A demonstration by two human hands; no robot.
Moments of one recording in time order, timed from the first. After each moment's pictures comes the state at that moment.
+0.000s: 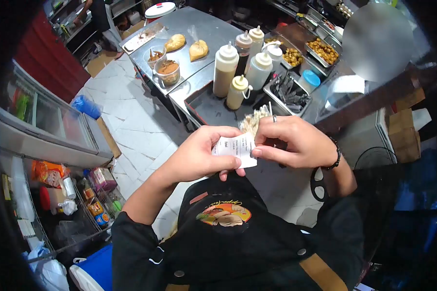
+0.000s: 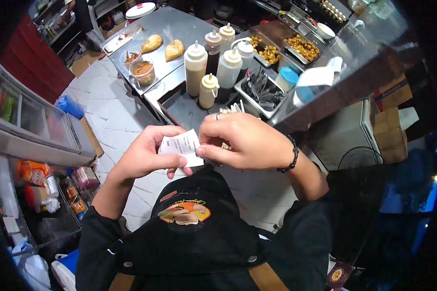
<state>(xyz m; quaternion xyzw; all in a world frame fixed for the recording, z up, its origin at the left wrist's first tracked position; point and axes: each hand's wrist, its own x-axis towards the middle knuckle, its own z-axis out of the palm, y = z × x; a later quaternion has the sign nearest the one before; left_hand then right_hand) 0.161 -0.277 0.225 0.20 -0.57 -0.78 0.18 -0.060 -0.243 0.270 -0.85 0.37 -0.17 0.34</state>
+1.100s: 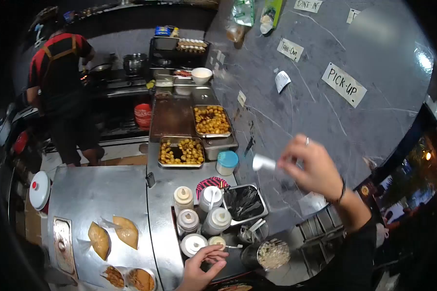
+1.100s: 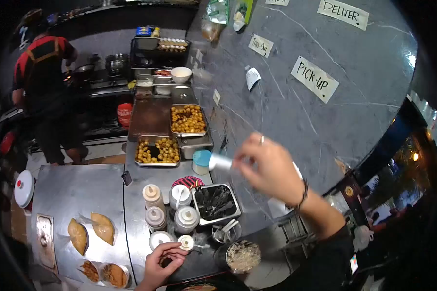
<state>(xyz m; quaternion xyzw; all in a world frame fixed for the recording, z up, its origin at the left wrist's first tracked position) 0.081 -0.581 0.164 0.03 -0.59 -0.80 0.04 -0.129 -0.414 0.388 -0.43 0.88 -0.14 -0.14</state>
